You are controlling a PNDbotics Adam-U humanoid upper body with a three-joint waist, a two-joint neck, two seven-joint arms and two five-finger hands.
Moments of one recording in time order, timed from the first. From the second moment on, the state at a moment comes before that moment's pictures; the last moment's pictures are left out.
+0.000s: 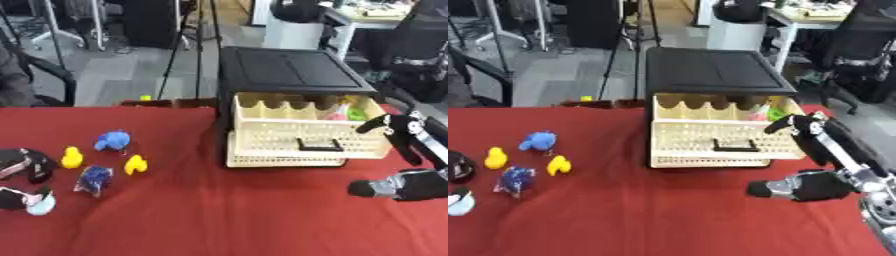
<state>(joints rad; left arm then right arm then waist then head) -0.62 0.61 -0.11 -0.99 -0.90 -0.40 -0.43 -0.12 -0.65 0.05 -1.98 0.39 0.04 0.13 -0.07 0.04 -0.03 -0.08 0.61</state>
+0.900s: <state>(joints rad) -0.62 0.65 -0.12 -1.05 -0.83 -0.45 -0.57 -0.15 -0.65 0.06 -1.94 0.39 0.03 0.14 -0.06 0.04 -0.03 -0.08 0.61</state>
